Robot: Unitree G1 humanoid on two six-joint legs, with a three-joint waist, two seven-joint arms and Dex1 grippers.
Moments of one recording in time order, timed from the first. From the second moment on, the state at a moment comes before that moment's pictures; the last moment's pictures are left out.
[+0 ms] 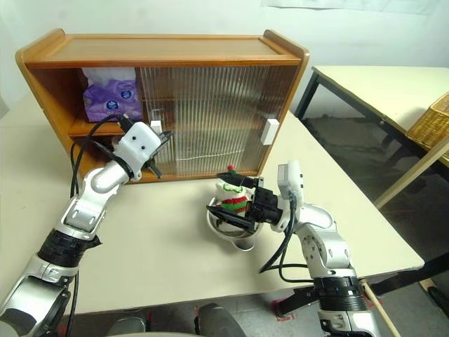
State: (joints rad) left arm -0.50 0.33 -0.23 0.01 0.23 0.16 -0.37; right arm -0.17 -0.50 -0.05 0.00 0.58 0.08 1.25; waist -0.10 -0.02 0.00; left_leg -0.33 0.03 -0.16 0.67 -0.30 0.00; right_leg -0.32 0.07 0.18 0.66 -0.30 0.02
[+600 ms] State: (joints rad) left arm -0.42 0.44 -0.09 -0.07 0.23 0.26 -0.35; right arm -0.18 -0.49 -0.03 0.01 0.58 0.08 1.26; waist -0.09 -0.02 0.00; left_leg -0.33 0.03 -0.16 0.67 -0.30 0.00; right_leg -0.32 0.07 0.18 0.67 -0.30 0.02
